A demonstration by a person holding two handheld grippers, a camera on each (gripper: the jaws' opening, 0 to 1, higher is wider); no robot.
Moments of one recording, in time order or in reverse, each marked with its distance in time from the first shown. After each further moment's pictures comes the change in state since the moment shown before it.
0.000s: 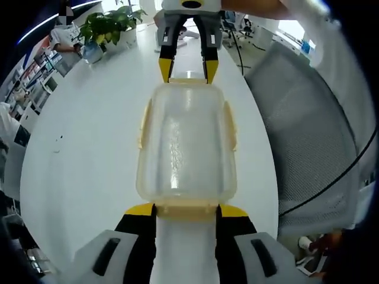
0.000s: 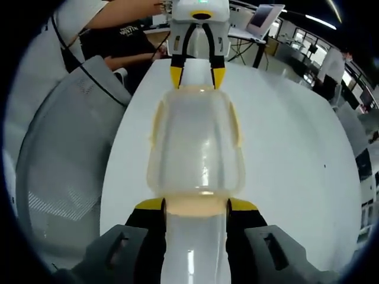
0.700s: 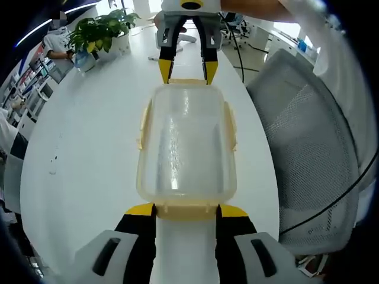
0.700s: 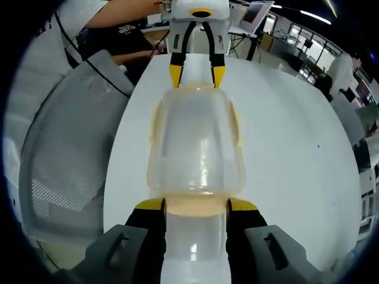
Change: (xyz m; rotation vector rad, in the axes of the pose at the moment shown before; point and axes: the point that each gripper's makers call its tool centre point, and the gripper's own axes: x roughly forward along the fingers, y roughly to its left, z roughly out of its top) left arm 0.015 0.003 0.048 0.034 -0.009 -0.016; right arm -0.030 0.002 -0.041 0.037 0.018 -0.014
